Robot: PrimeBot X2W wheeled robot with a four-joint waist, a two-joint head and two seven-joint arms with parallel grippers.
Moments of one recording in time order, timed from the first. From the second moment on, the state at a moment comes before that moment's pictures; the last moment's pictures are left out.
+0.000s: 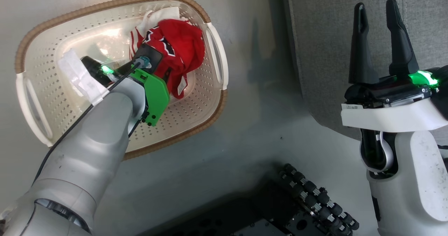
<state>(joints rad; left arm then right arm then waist) -1.03 0.14 -0.86 1.13 -0.39 -0.13 -0.03 -0.39 -0.05 0.06 -0.13 0.32 0.13 -0.23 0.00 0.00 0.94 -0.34</state>
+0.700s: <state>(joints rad) -1.09 0.15 -0.89 1.26 -0.45 -0.13 0.09 -0.38 -0.05 0.10 -0.10 0.37 0.13 -0.26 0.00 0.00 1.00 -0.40</state>
